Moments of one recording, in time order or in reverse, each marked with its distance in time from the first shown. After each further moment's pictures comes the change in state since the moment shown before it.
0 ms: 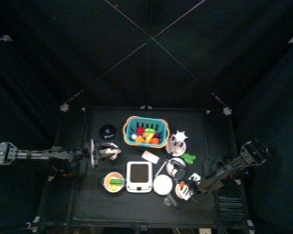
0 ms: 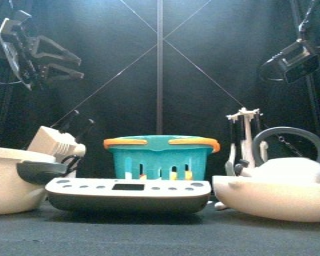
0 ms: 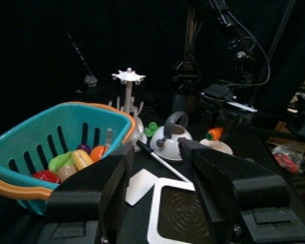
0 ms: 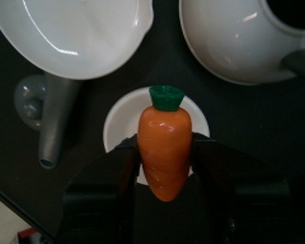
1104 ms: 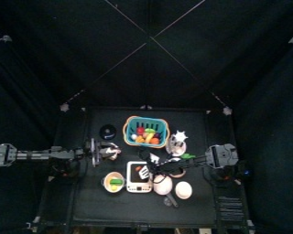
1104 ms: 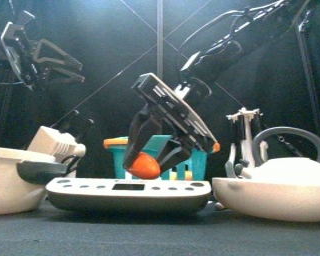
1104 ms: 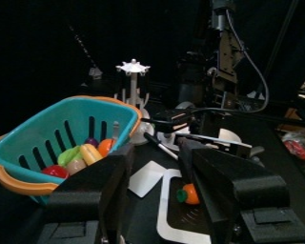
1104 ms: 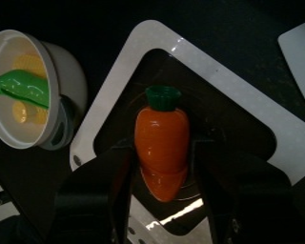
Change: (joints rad) left arm 0.041 0.002 -0.017 0.051 0.077 0.002; right arm -0.423 0.518 -0.431 -0.066 -0.503 0.018
